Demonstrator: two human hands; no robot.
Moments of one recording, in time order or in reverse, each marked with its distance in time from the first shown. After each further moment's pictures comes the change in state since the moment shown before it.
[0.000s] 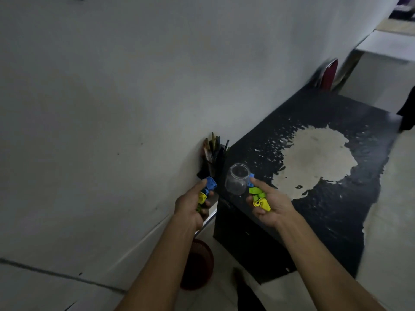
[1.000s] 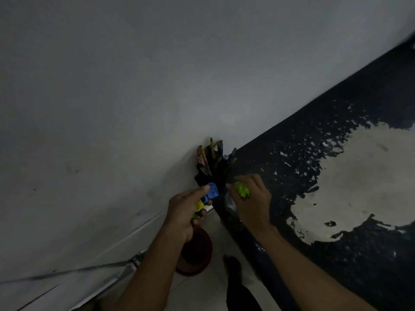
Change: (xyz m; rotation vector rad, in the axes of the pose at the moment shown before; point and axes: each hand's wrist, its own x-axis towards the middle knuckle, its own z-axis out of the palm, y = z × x) left_hand 0.130 0.024 0.085 0.140 0.319 0.080; right_hand 0.220 -0.029 0.001 -1.035 -0.041 -1.196
